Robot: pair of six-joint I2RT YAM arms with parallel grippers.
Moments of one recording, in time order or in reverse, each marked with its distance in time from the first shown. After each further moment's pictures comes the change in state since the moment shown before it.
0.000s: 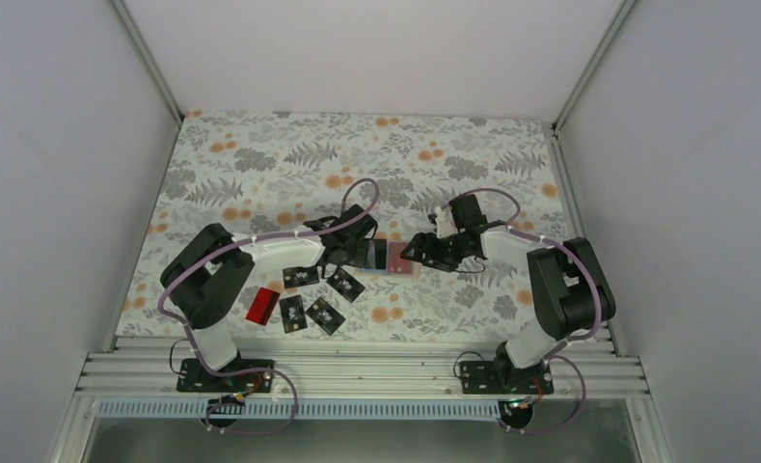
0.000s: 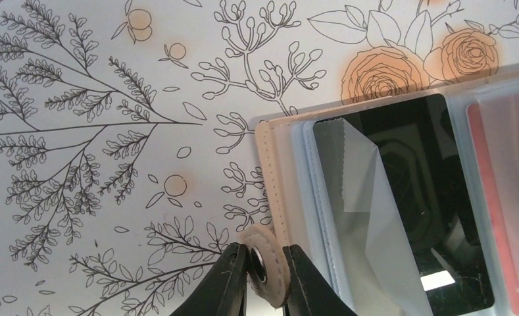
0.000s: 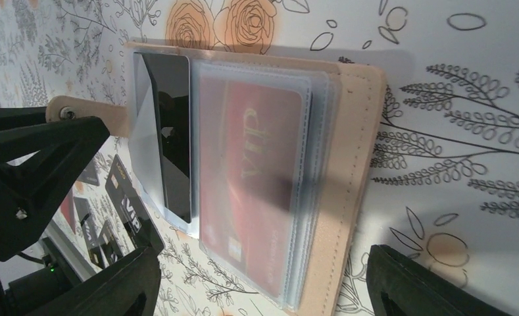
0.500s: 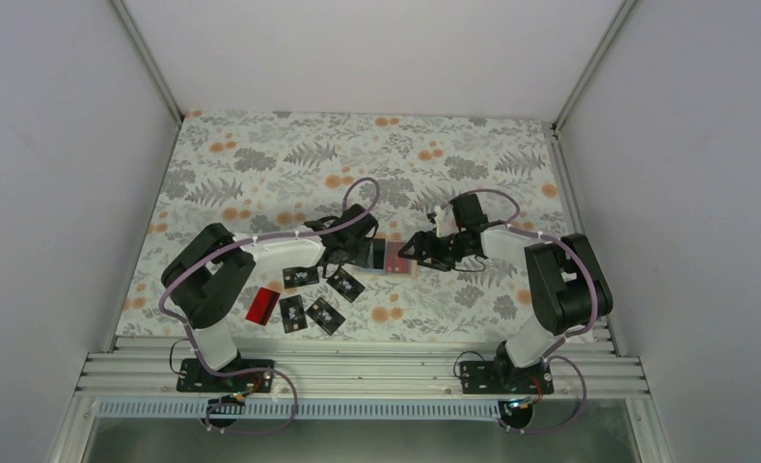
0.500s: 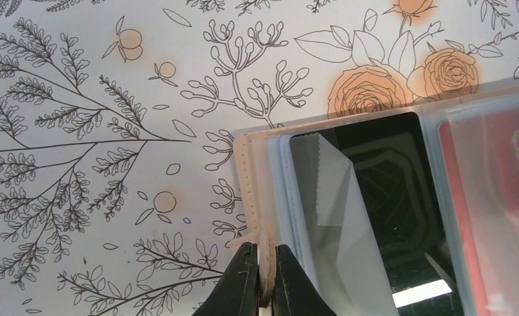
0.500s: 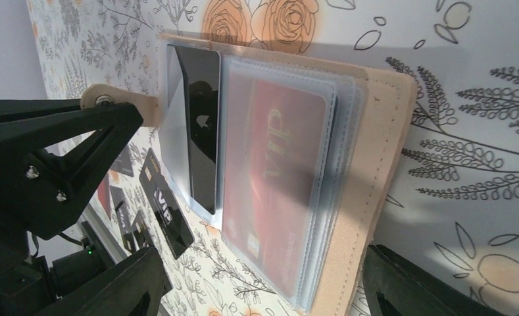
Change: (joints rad) left arm 0.000 0.008 -0.002 0.038 -0.001 0.006; right arm -0.020 0.038 0.000 0.048 -0.115 0.003
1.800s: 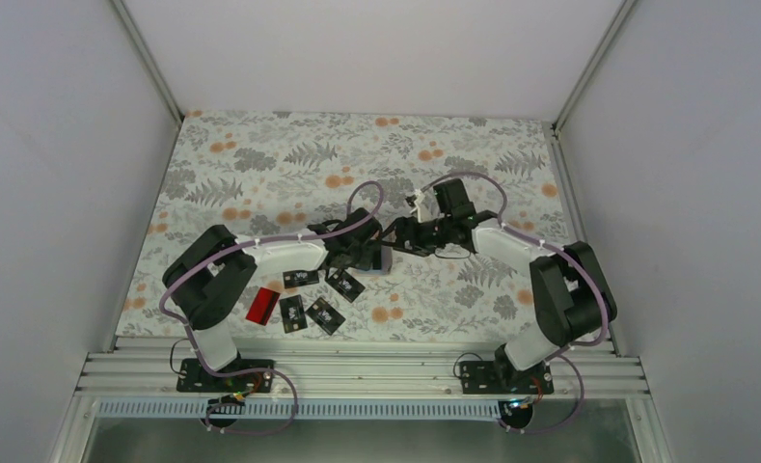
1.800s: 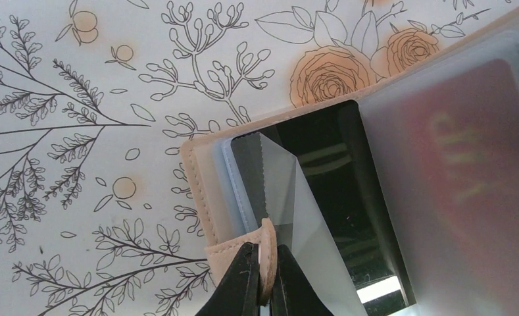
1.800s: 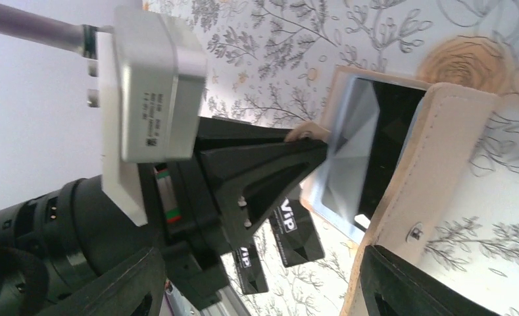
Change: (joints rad) left arm -0.032 0.000 -0.002 0.006 0.015 -0.016; right arm 0.129 -0.064 0.110 0.029 -0.093 0.090
